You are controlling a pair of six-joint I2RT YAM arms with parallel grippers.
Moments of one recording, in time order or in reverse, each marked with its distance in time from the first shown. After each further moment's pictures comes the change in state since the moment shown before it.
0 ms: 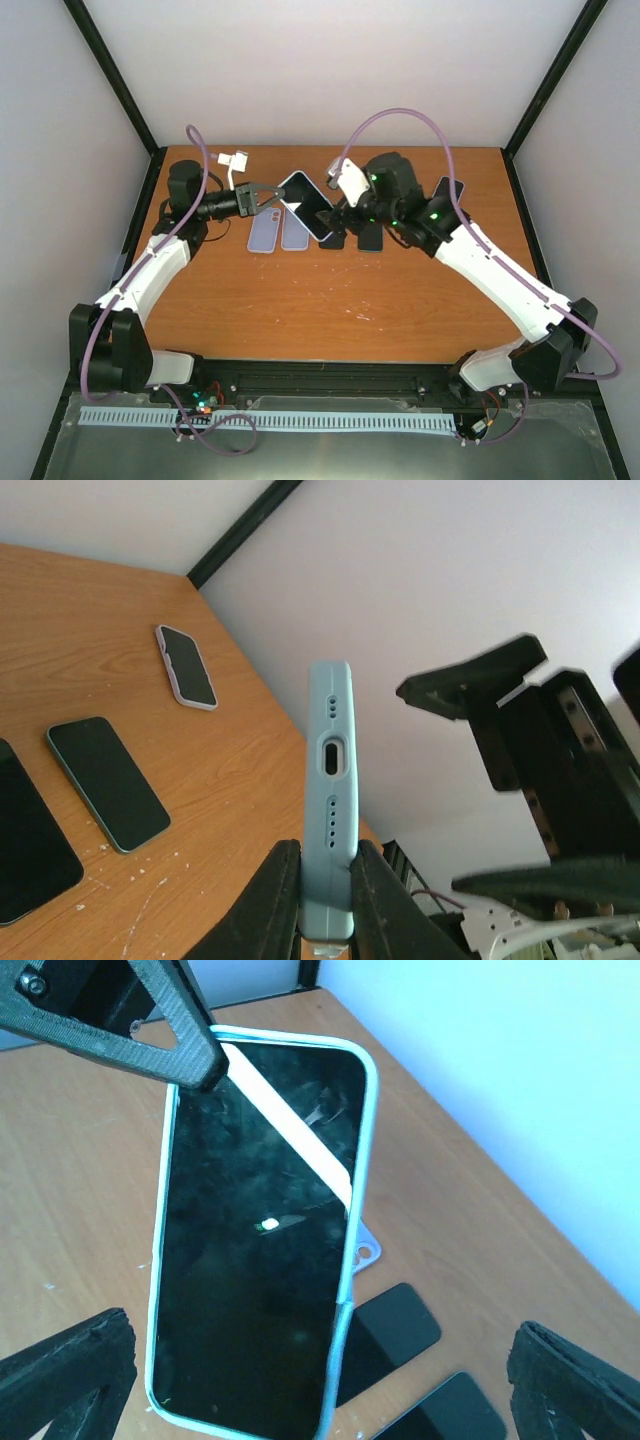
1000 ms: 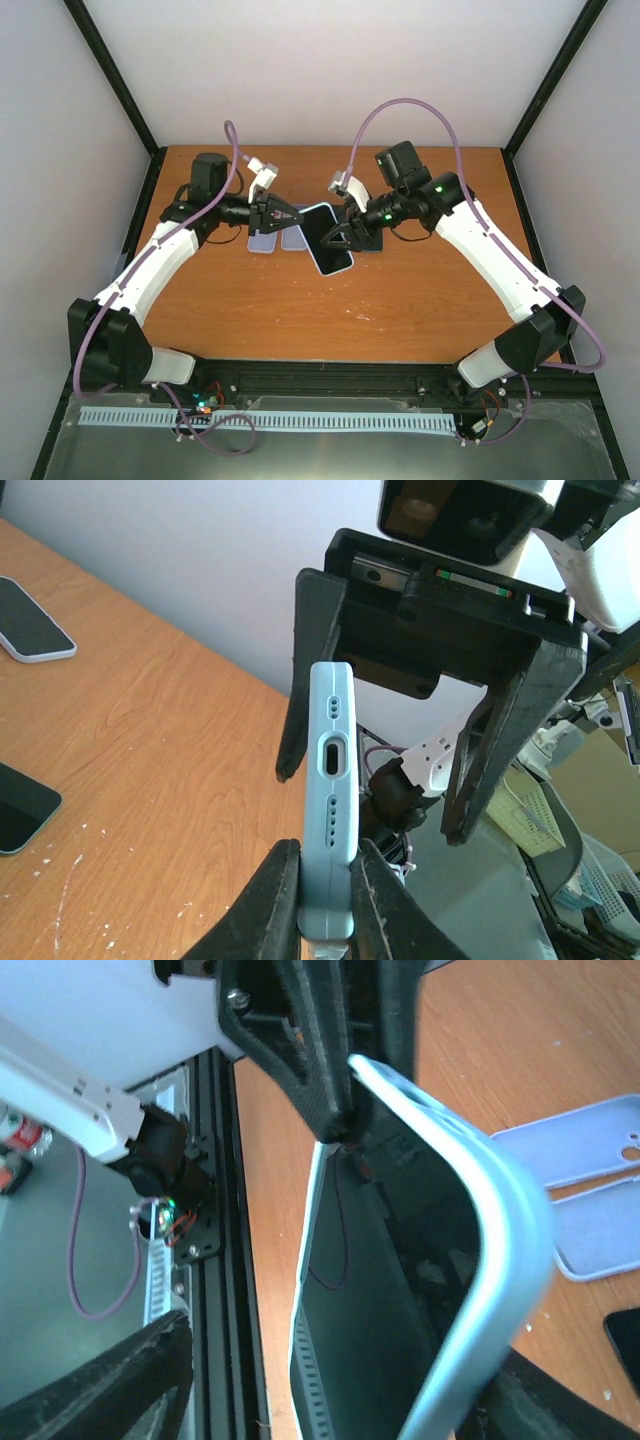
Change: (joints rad) left arm -0.121 0.034 0.184 -0.484 0.235 0.587; right arm -0.188 0.093 0.150 -0.415 -0.760 0.005
